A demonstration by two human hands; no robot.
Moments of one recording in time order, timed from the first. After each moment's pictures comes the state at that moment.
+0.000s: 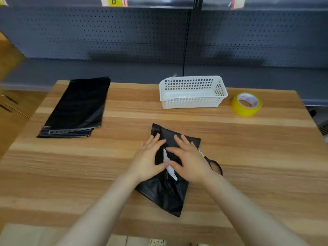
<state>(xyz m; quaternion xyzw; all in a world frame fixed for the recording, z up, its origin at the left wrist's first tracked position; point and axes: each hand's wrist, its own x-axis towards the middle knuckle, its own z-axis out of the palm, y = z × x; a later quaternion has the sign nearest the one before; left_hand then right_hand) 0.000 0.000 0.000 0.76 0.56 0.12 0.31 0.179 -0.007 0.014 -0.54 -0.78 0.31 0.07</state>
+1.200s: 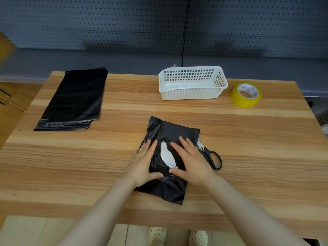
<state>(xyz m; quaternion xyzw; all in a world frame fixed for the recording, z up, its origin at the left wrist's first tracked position) -0.022 -0.029 -0.047 0.75 0.58 0.01 0.31 0.184 -0.035 -0.015 -0.57 -0.77 0.30 0.03</state>
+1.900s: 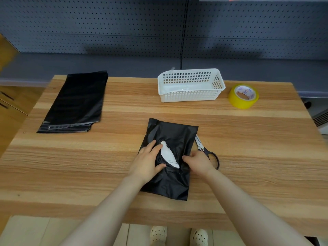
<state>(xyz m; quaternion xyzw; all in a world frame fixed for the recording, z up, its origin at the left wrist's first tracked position) 0.000 -0.024 -0.022 0.75 0.61 0.02 0.26 0.189 -0.022 -0.012 -0.73 -0.41 0.53 0.14</state>
